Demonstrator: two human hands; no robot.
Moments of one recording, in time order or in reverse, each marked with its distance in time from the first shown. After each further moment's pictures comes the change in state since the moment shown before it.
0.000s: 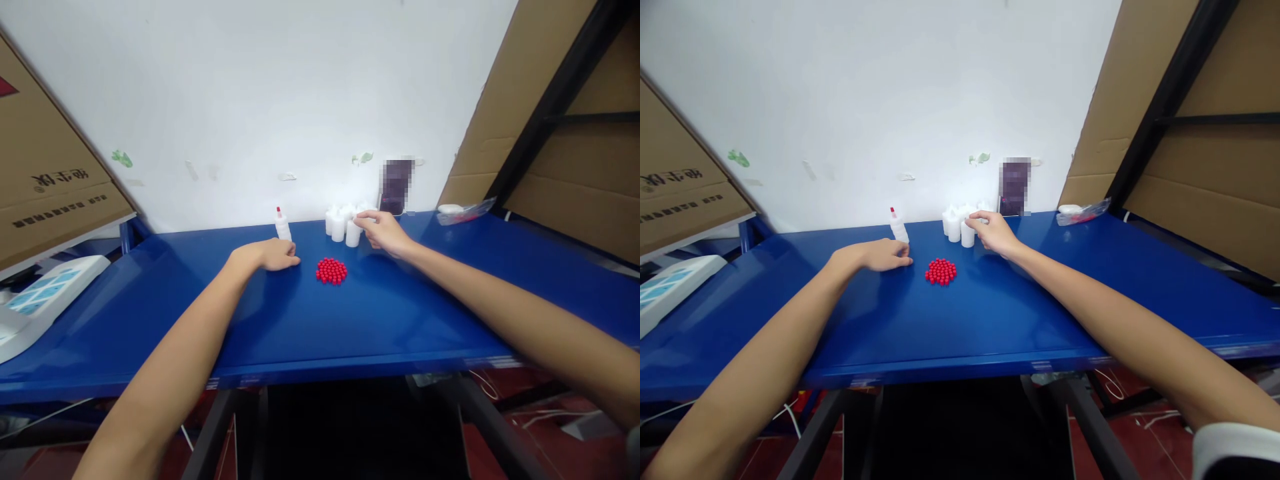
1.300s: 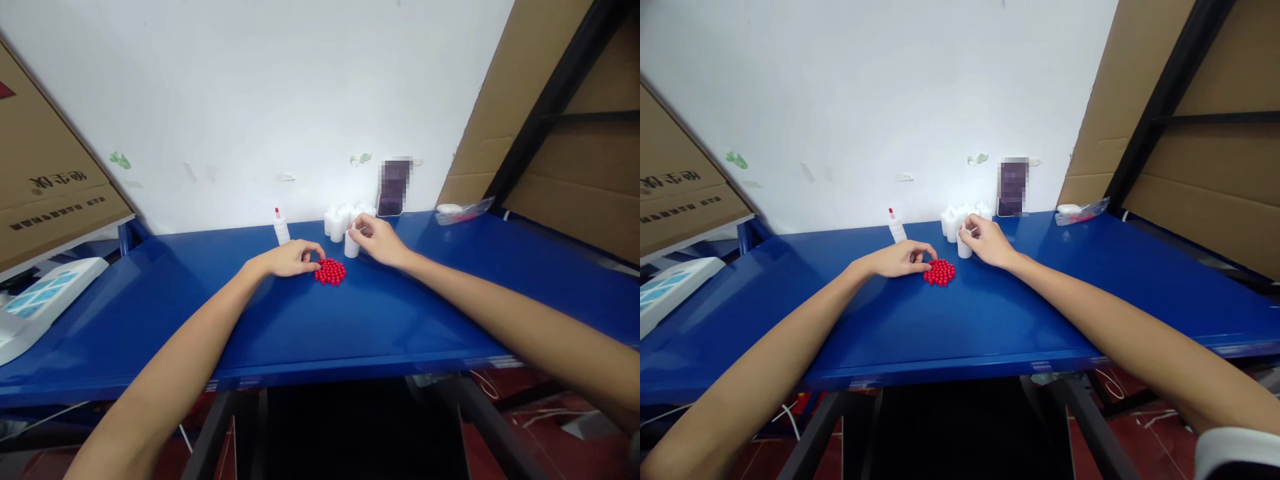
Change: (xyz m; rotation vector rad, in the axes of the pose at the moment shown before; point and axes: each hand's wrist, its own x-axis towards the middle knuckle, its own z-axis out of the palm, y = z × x) left_hand 0.008 0.026 0.016 -0.288 0.022 0.382; right_hand -0.014 0.001 0.007 -0.307 -0.026 -0.400
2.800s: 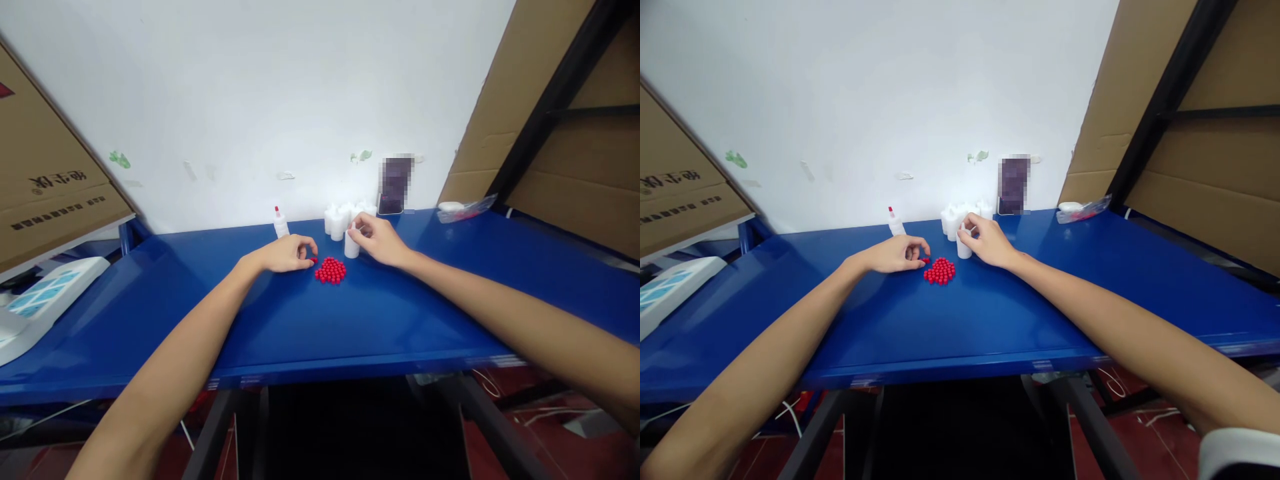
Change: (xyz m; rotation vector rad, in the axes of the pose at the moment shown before) left_hand -0.004 -0.007 -0.008 0.012 0.025 -0.075; right_hand -0.003 -0.003 0.000 -0.038 -0.008 -0.046
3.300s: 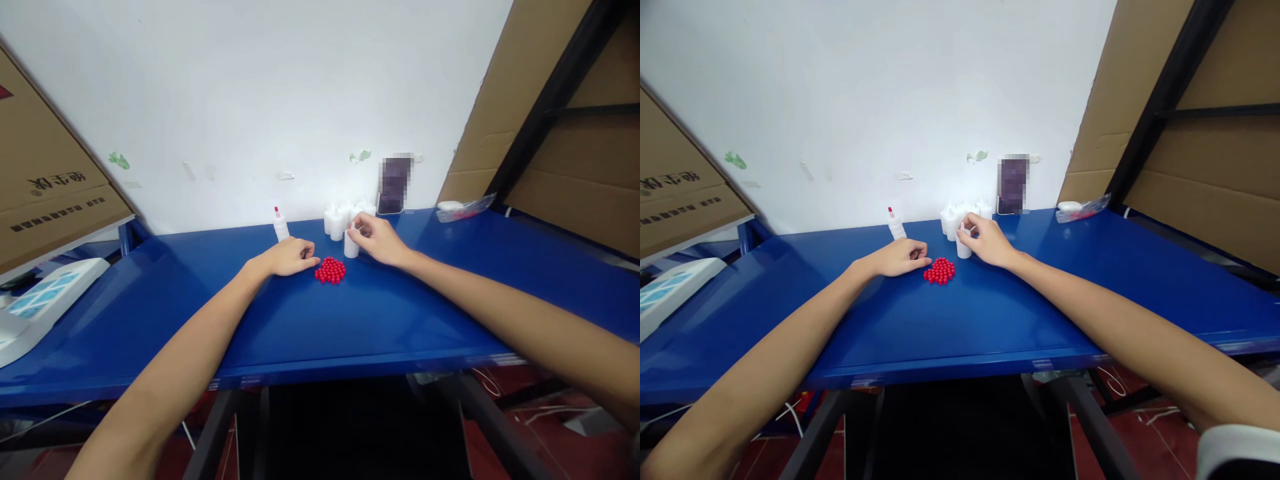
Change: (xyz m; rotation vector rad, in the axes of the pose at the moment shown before) left_hand 0.006 -0.002 0.014 0.159 0.094 0.061; right_hand 0.000 -0.001 0.000 -0.007 0.008 0.005
